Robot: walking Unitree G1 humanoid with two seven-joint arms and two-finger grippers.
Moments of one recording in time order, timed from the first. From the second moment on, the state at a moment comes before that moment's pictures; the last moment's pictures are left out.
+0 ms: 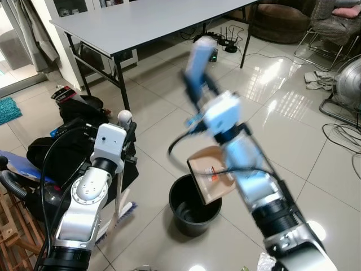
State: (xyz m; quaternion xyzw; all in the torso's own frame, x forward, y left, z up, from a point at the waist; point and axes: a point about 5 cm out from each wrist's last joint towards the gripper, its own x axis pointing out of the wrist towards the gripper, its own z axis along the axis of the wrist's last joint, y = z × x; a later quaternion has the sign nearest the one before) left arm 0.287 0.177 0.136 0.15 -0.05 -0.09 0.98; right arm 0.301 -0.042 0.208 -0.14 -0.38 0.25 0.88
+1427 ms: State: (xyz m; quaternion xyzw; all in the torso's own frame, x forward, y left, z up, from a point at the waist) left arm 0.286 0.177 0.136 0.15 -0.05 -0.09 0.98; right arm 0.271 0.012 0.164 -0.17 -0.38 0.40 0.82
